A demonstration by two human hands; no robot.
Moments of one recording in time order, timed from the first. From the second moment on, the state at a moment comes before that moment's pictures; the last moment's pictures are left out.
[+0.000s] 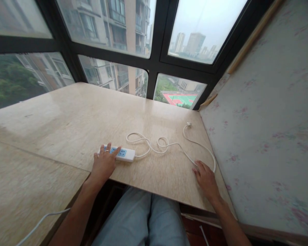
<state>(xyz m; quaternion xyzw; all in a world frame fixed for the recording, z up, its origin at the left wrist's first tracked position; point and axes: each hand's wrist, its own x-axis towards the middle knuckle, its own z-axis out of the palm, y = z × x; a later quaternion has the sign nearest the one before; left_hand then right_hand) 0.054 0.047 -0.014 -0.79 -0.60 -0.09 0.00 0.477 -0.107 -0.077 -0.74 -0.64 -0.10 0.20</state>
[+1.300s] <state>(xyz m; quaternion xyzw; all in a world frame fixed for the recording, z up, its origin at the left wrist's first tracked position) 0.079 0.055 -0.053 -0.86 -0.37 -0.33 -0.15 0.462 -0.106 -0.060 -0.74 -0.63 -0.14 0.21</state>
